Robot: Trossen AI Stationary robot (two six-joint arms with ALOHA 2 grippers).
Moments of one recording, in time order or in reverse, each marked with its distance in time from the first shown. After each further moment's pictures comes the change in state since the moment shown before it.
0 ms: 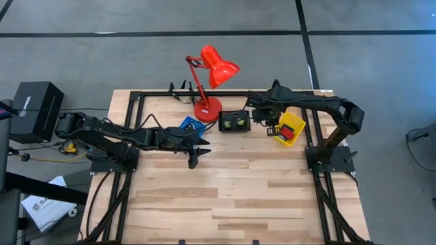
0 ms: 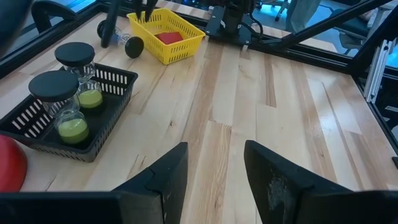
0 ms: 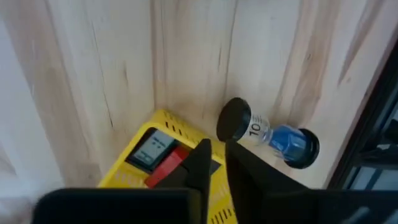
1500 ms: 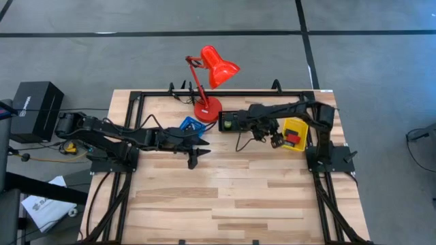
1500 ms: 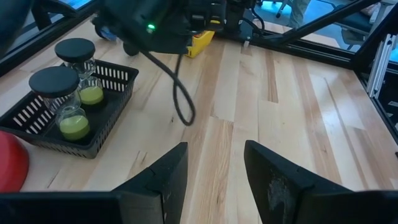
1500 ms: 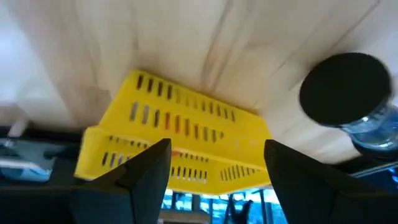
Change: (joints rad) left arm 0.000 0.000 -0.010 -0.001 -0.001 0.007; right arm 0.143 0.311 0.009 -0.244 0.138 0.024
